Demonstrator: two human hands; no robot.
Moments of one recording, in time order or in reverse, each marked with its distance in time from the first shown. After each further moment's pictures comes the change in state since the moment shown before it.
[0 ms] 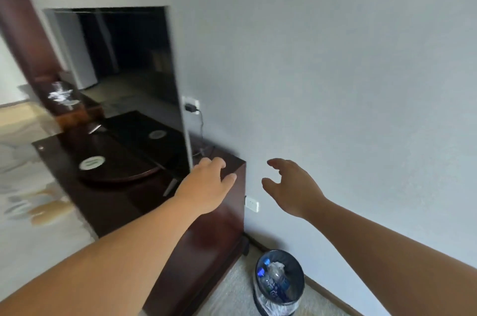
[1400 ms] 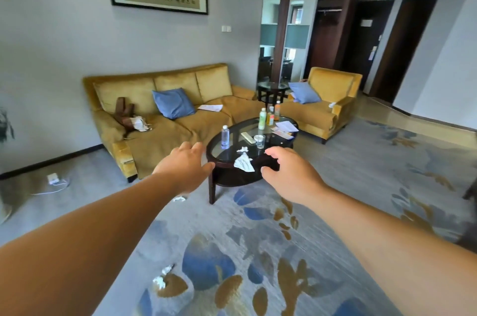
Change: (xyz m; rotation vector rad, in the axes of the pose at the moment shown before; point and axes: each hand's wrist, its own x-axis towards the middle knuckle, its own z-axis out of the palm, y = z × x) left_hand -0.742 -0.198 -0.296 0.431 0.599 -1.612; right_hand -0.415 -0.578 0.236 0.288 -0.830 -1.486
